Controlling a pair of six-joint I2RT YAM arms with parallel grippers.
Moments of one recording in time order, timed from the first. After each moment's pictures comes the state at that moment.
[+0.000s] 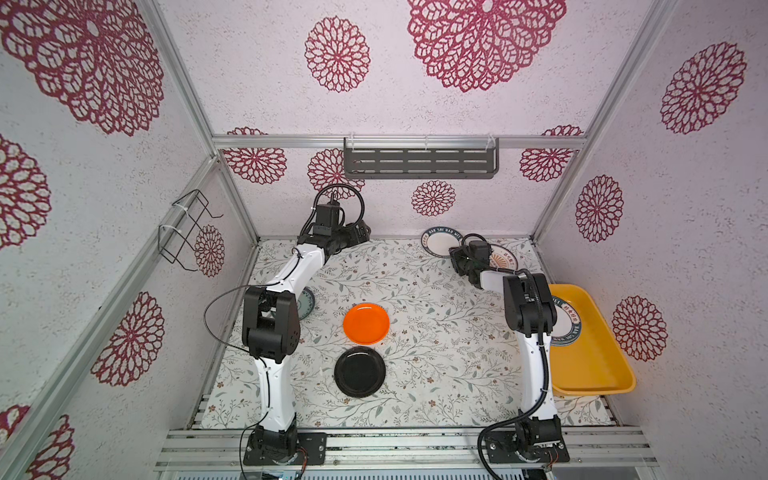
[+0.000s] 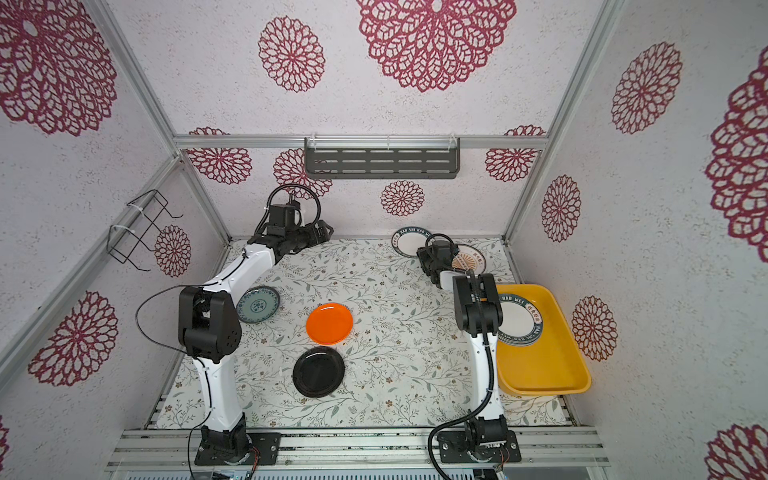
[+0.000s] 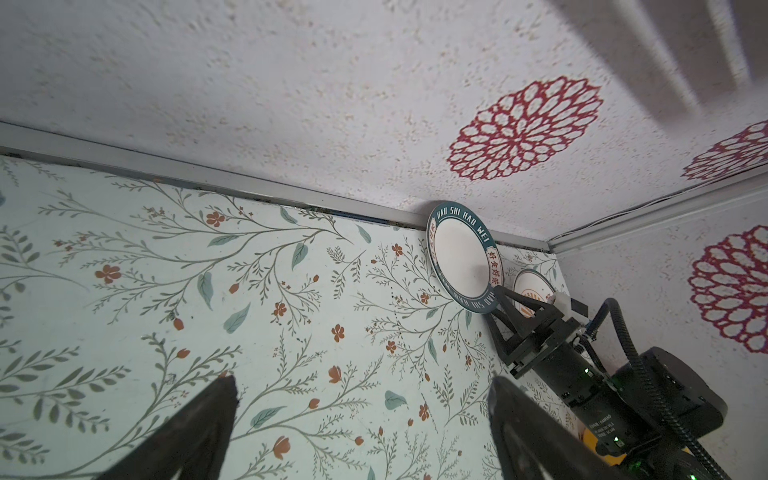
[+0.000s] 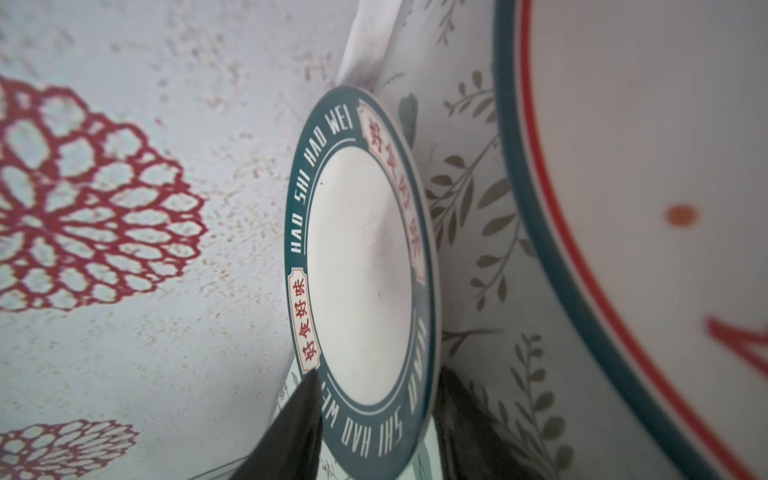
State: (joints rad) left arm -0.20 2.09 1.83 -0.32 0.24 -0.48; right arm 0.14 2.44 1.67 0.30 -0.12 1.28
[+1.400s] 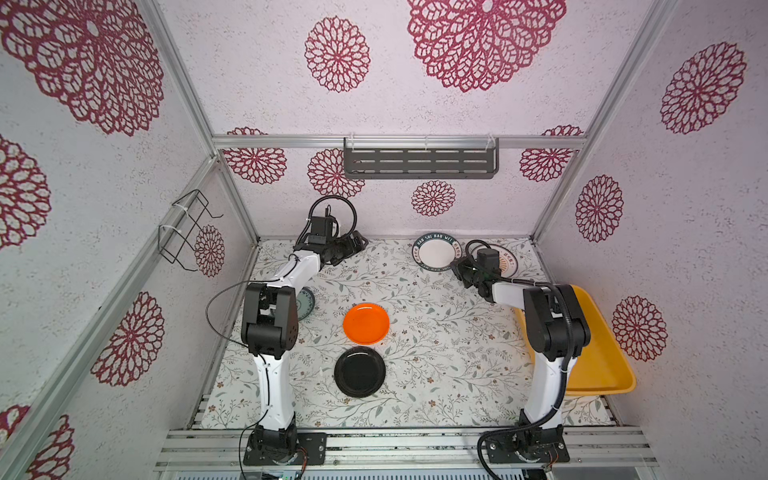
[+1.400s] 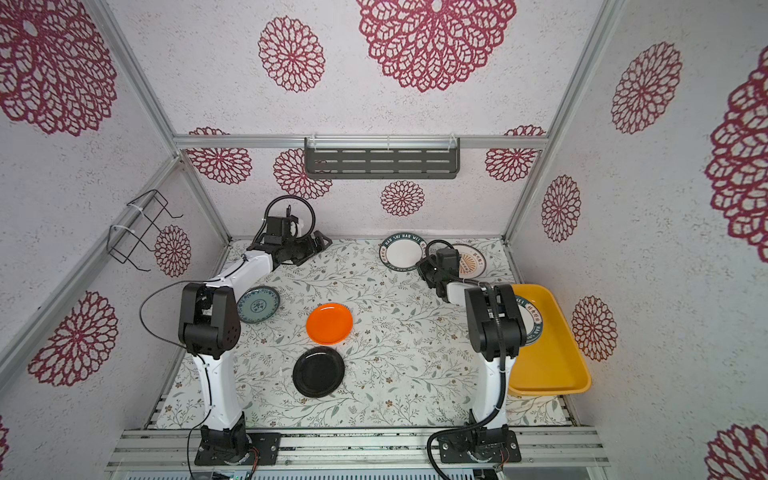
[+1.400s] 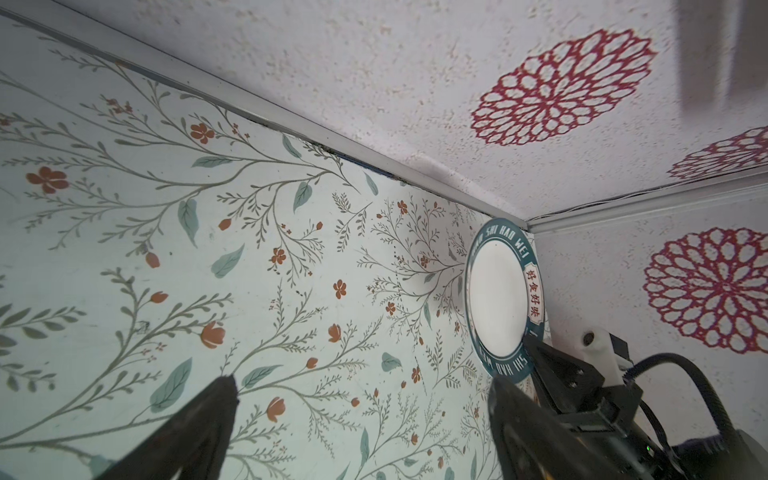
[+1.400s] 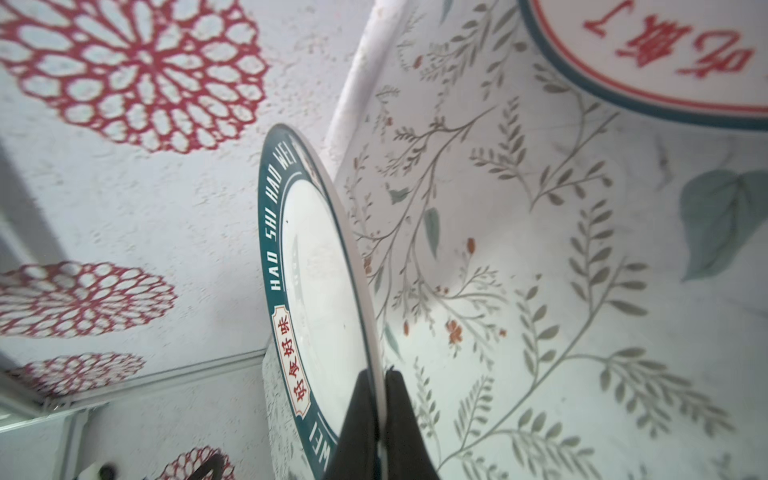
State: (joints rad) left arm -0.16 2.12 1.71 -0.26 0.41 -0.59; right arm 0.17 1.98 1.19 0.33 -0.25 1.16
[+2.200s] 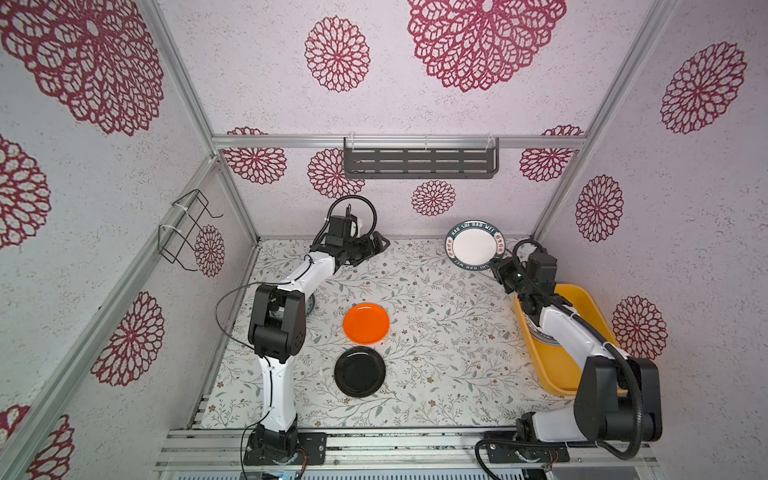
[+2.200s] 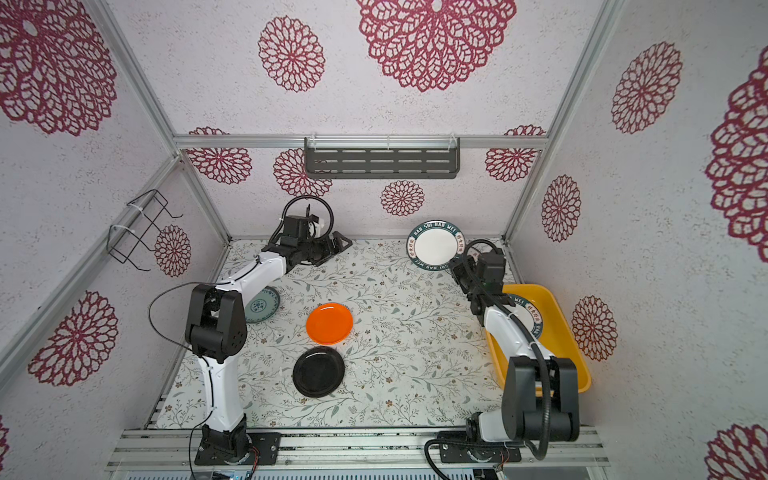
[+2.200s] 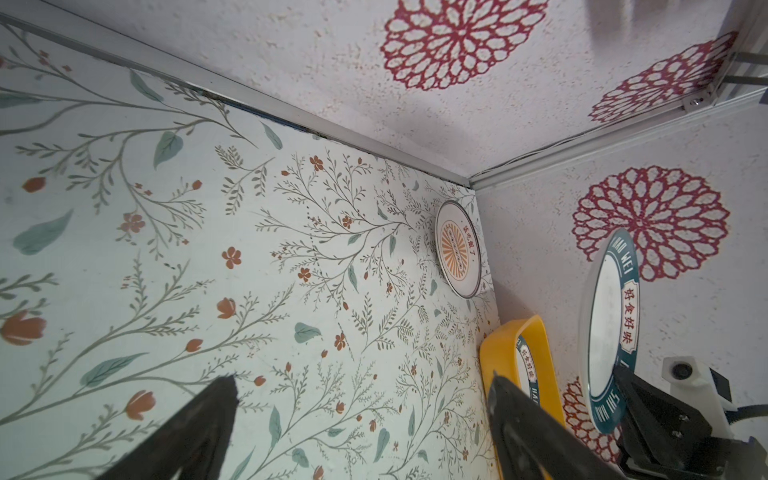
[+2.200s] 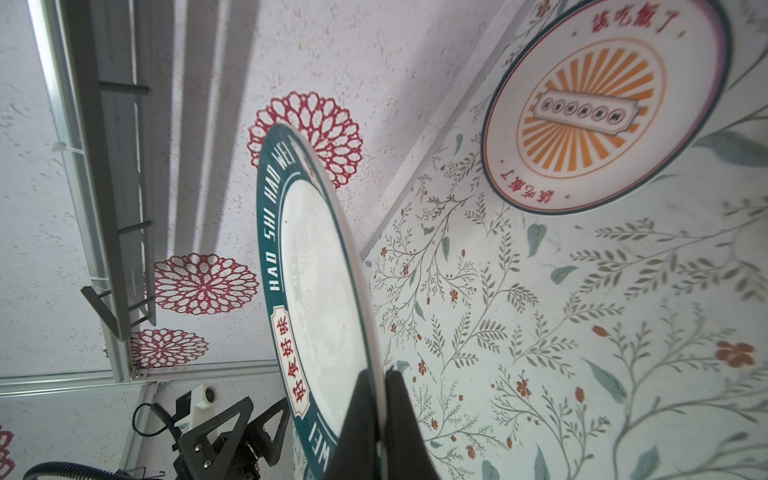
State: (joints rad) left arm -0.29 2.10 1.72 -0.23 0.49 -0.63; right arm -0.02 1.36 0.90 0.08 -0.25 1.04
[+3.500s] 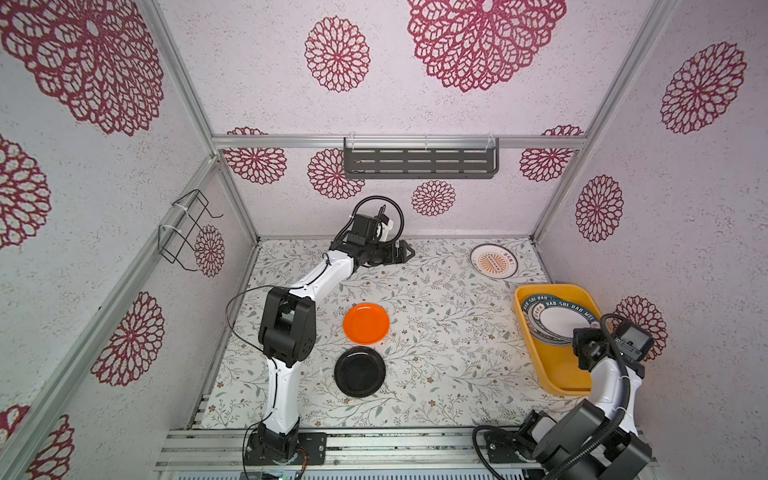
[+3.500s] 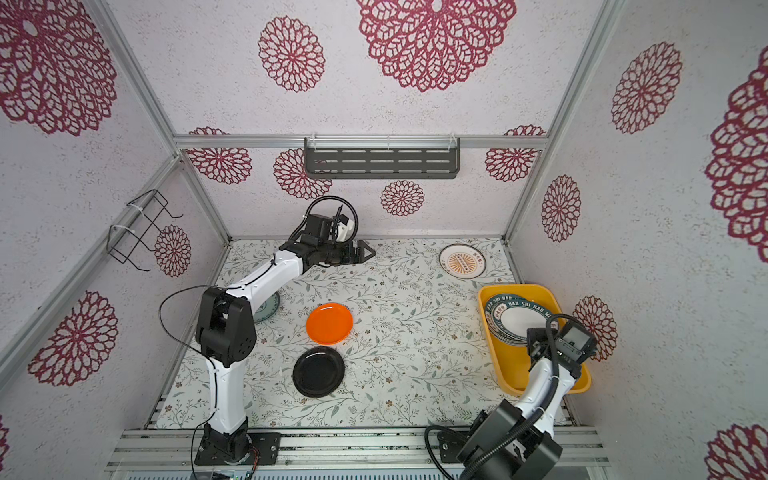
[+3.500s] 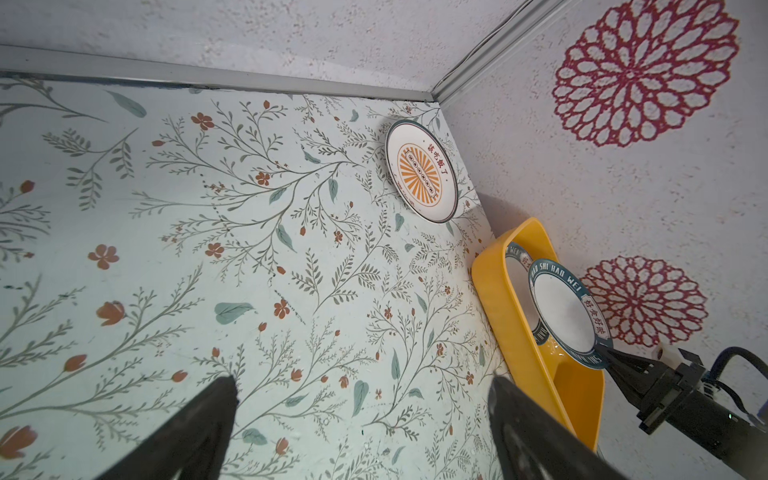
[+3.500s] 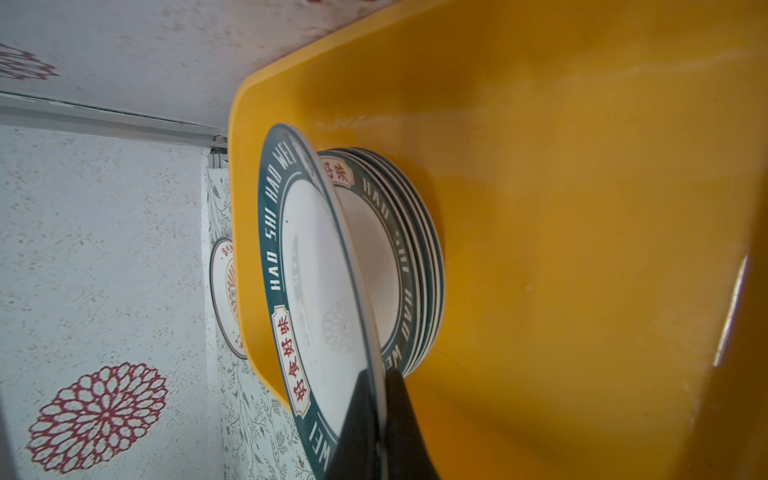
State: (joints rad) left arm -0.41 2.10 1.81 -0.38 0.48 -0.42; right arm -0.75 1.07 0.65 -0.42 -0.27 0.89
